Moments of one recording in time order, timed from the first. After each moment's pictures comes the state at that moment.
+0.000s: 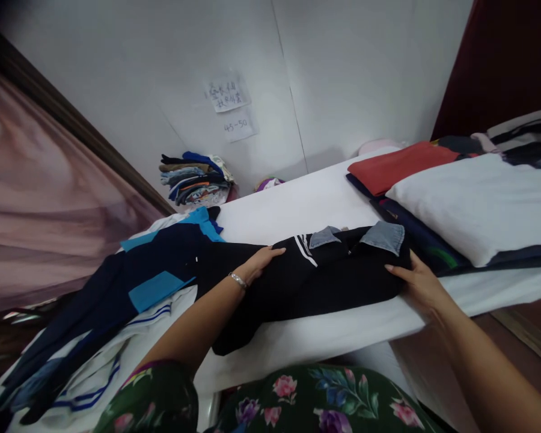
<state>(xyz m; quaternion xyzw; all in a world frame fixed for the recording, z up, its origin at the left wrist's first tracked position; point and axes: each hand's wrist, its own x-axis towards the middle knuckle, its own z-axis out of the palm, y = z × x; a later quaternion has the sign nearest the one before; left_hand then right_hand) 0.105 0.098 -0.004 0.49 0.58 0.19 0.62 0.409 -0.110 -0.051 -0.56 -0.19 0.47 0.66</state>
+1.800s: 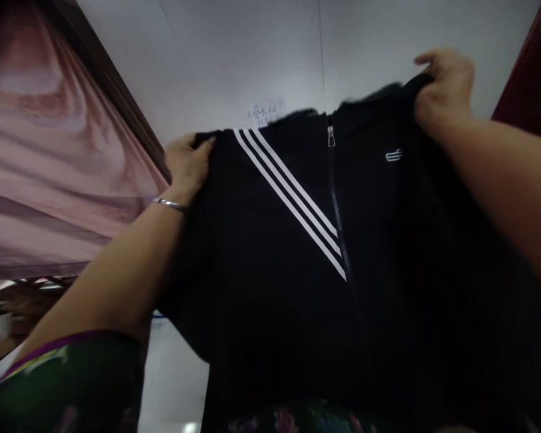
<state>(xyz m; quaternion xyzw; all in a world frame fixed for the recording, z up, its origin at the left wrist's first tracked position) 0.014 0.199 0.270 0.72 0.45 0.53 -0.05 0.512 0.143 0.235 -0.54 -0.50 0.00 0.68</state>
